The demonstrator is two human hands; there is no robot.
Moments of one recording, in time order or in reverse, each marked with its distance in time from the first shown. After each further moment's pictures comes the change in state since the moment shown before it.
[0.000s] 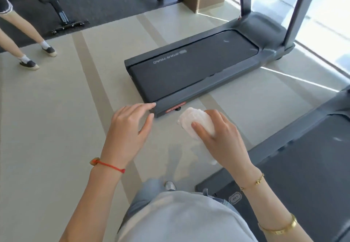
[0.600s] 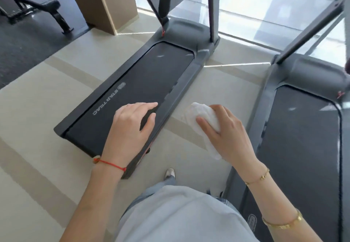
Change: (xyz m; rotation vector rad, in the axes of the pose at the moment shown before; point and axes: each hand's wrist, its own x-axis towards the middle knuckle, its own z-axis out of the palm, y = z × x) left_hand 0.380 0.020 0.146 -0.118 -0.282 0.462; right_hand 0.261 0.104 -0.053 -0.042 0.362 0.403
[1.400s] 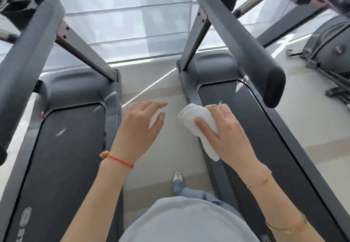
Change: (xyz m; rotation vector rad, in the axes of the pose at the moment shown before) left_hand 0.456 0.158 0.216 -0.247 -0.366 0.643; right_hand 0.276 0.178 -0.136 -0.188 0.471 0.421
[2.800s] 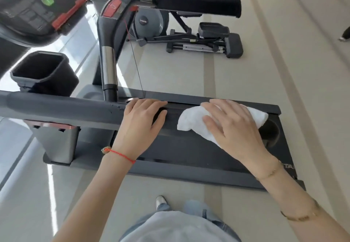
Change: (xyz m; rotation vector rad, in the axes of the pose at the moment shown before) left_hand 0.518 0.027 0.212 -0.217 -0.618 1.082; right_hand 0.272 0.120 -0.014 -0.694 0.475 0.941
